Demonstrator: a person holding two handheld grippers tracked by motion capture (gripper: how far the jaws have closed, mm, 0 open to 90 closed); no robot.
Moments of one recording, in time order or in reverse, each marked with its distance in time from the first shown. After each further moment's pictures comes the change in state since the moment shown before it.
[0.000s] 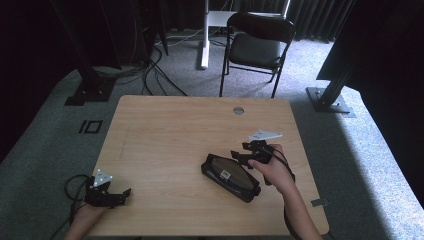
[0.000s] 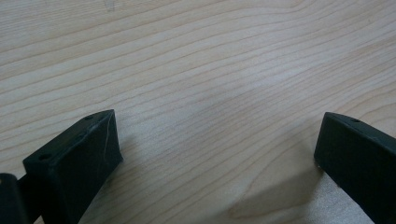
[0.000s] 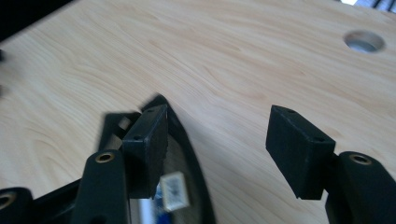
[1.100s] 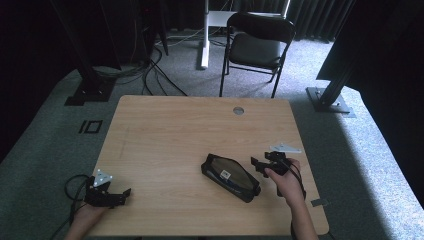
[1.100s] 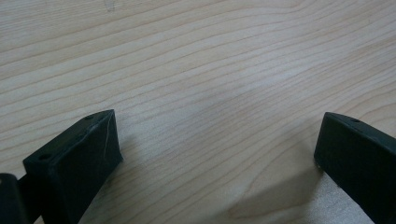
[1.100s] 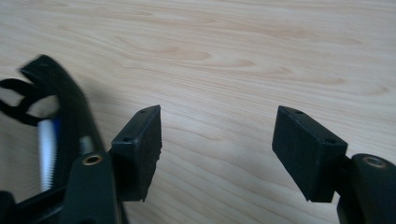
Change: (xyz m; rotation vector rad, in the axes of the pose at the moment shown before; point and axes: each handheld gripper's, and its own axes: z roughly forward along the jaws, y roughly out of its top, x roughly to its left) left arm 0.000 0.000 0.000 0.000 0.000 0.000; right arm -0.045 -0.068 -0.005 -0.038 -0.186 0.189
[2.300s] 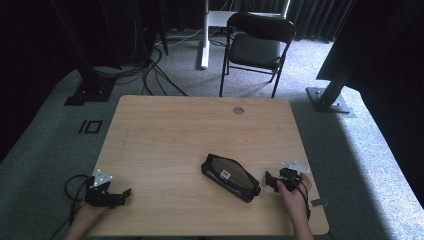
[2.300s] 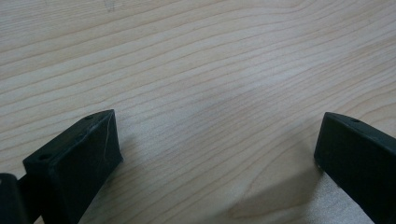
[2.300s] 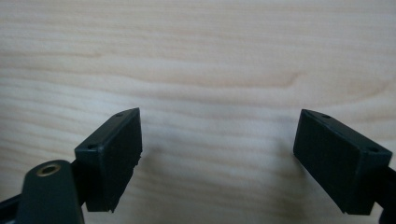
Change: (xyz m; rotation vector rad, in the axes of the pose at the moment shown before) left arm 0.000 0.000 0.000 0.000 0.001 0.003; right arm -0.026 -0.064 -0.004 0.046 -0.280 0.097
